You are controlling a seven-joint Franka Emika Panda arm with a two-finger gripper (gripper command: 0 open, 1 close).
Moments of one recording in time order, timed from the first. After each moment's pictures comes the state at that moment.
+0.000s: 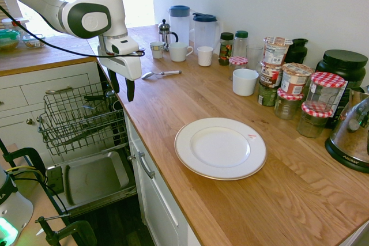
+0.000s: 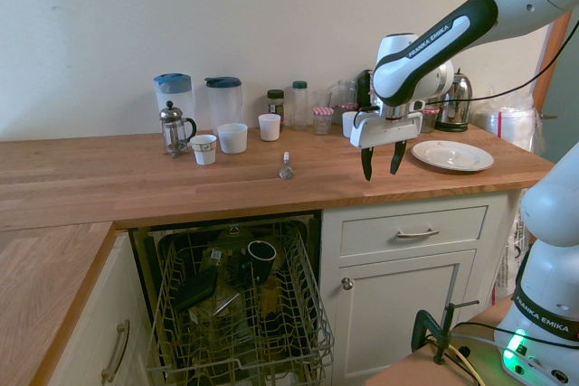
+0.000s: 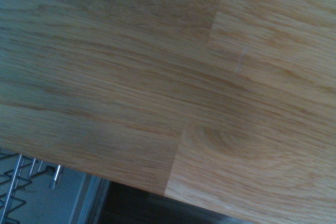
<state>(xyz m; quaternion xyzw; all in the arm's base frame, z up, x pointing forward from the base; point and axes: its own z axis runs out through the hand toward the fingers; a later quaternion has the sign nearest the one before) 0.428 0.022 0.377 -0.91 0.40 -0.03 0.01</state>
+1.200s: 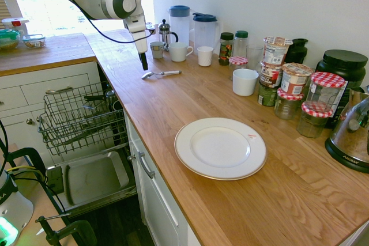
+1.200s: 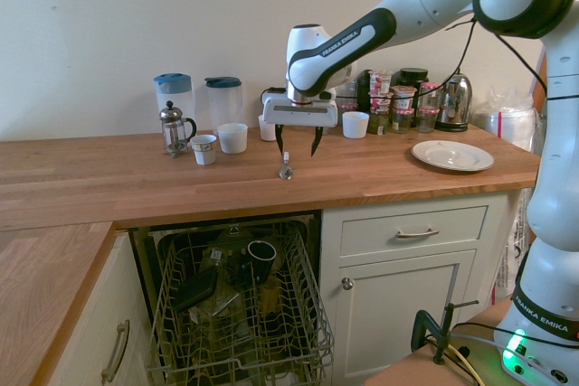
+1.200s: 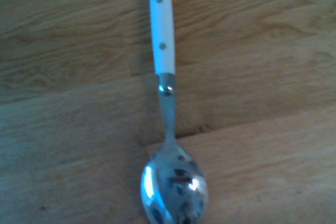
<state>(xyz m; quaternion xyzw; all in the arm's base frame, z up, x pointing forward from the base) 0.623 0.163 0.400 -0.78 0.61 -0.08 0.04</state>
